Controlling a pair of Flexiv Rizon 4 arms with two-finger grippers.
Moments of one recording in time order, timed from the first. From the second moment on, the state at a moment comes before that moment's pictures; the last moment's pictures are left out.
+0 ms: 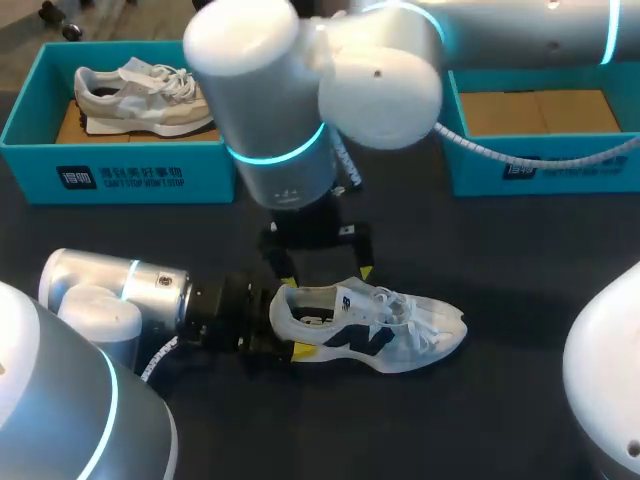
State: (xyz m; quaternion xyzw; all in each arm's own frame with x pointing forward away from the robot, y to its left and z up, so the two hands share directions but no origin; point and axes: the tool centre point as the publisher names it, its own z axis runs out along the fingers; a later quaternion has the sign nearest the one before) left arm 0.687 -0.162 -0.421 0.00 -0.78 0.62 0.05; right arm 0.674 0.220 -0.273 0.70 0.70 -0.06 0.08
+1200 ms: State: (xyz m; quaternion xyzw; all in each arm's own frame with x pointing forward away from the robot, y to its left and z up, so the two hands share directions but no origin) left arm 0.687 -0.162 -0.420 0.00 -0.78 0.62 0.05; right arm 0.672 0.181 -0.330 0.64 0.71 -0.21 0.19
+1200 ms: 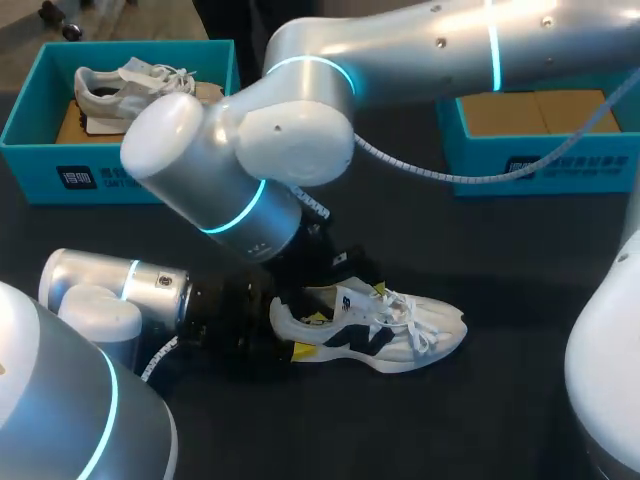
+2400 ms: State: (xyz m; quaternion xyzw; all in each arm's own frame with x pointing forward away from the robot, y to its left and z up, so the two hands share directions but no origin) left arm 0.687 -0.162 -0.420 0.00 -0.78 0.62 0.05; right arm 0.665 0.154 -0.311 0.68 0.69 -0.19 0.15
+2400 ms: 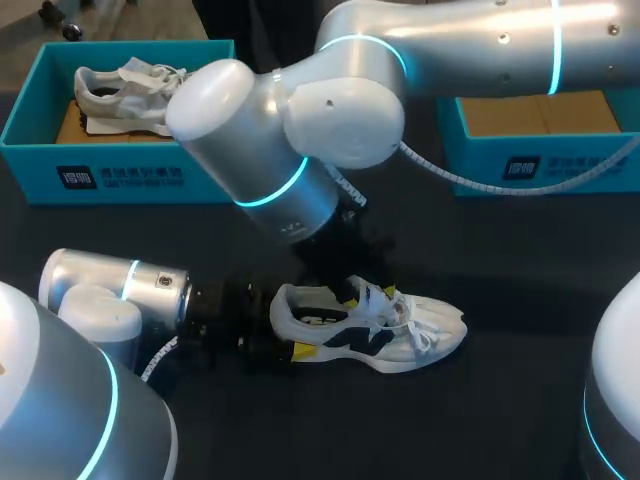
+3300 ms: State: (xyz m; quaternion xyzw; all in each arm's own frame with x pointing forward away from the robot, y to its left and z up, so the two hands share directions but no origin) left arm 0.687 -0.162 -0.420 0.00 -0.78 0.62 0.05; right arm 0.660 0.125 -0.299 0.73 0.67 -0.09 0.09
